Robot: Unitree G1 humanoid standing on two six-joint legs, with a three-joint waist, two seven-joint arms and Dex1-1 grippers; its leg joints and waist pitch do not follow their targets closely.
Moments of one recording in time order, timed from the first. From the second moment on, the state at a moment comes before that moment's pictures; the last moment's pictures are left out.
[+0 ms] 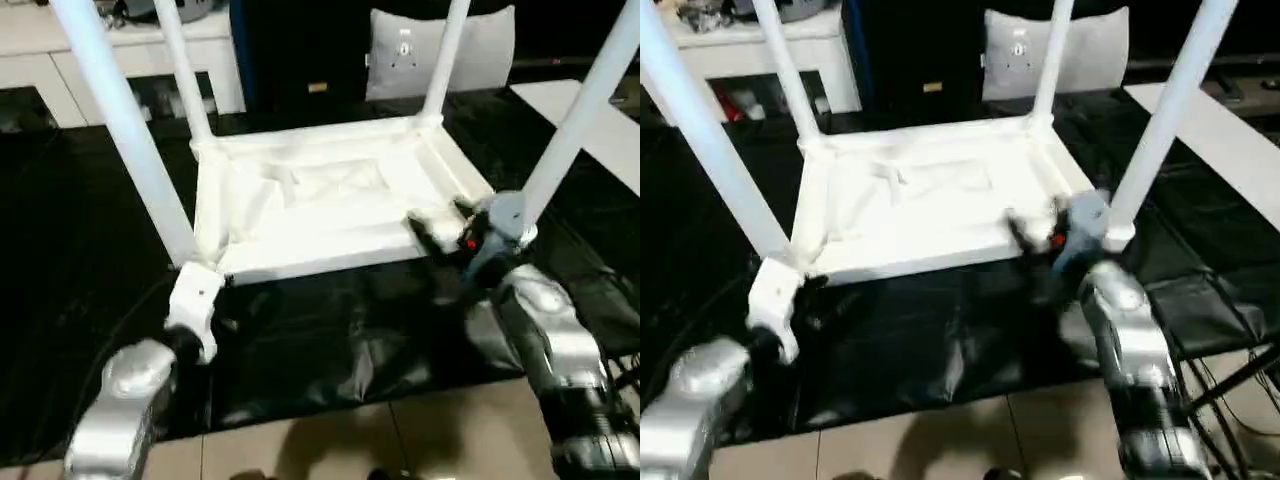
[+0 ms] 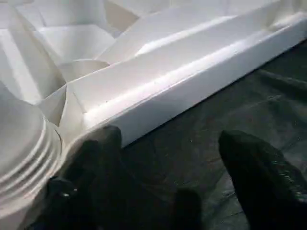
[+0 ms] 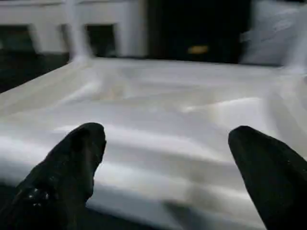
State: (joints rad) left arm 0.02 0.24 0.01 -0.14 -0.10 0.33 -0.45; right arm -0.31 -0.33 0.01 0.20 0.30 0.17 0.54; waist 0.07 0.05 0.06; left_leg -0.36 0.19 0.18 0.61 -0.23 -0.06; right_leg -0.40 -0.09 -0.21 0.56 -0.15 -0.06
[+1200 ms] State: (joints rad) left arm -0.21 0.28 0.21 0.20 -0.24 0.00 -0.46; right arm -0.18 -0.37 0.15 0.07 0.22 0.28 0.58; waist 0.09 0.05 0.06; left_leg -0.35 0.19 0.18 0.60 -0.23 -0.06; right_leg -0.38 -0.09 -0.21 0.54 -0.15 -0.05
